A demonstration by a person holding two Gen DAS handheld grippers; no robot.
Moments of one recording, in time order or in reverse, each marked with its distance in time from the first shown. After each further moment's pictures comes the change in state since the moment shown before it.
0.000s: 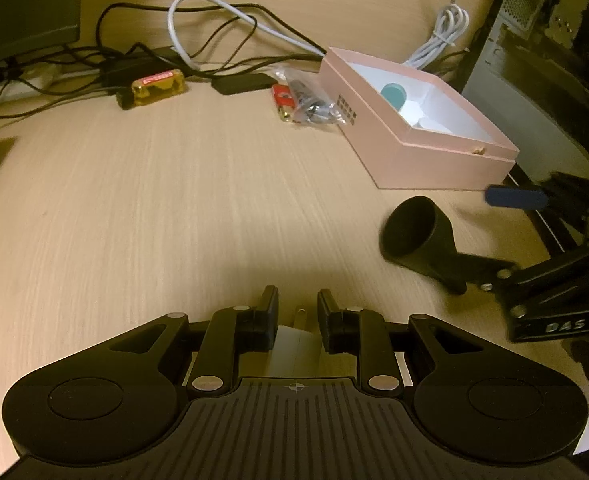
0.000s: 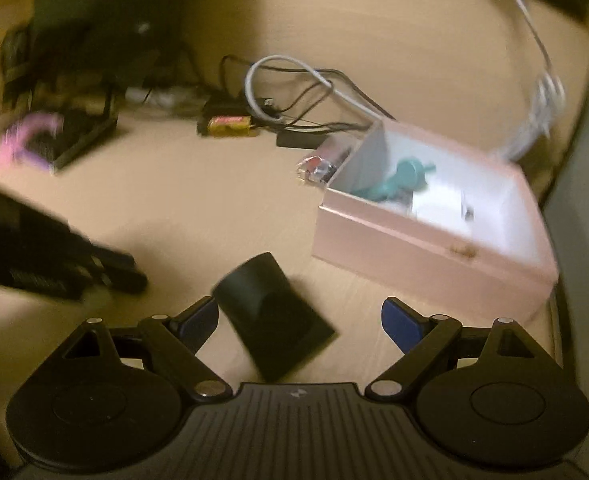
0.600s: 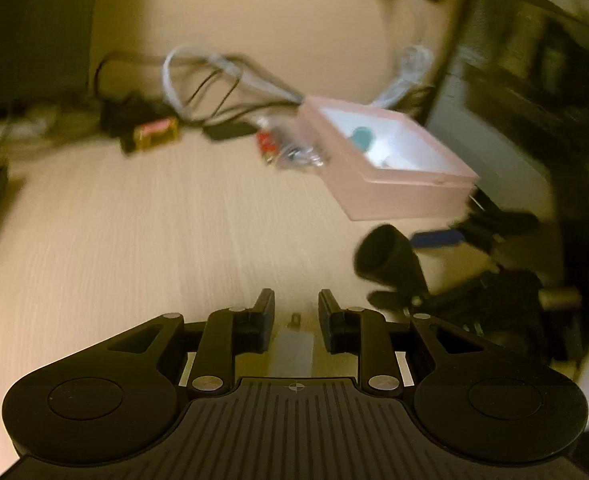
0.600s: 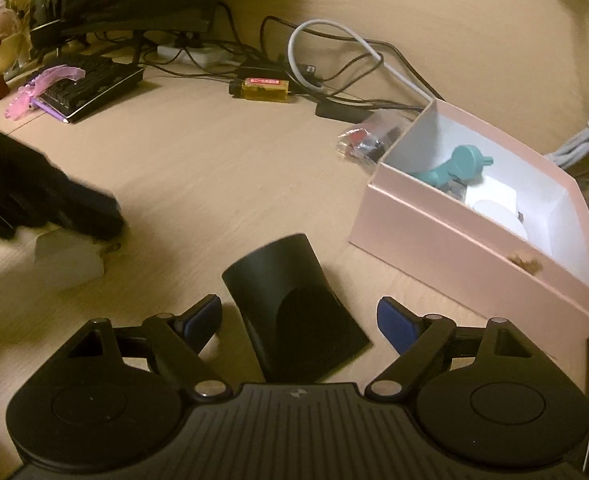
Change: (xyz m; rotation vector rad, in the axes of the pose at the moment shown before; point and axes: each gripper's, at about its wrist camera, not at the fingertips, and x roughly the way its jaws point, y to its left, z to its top) left arm -0.057 0.009 -0.011 0.106 -0.121 -0.058; right arm 0.039 0.009 -0.001 -0.066 0.070 0.077
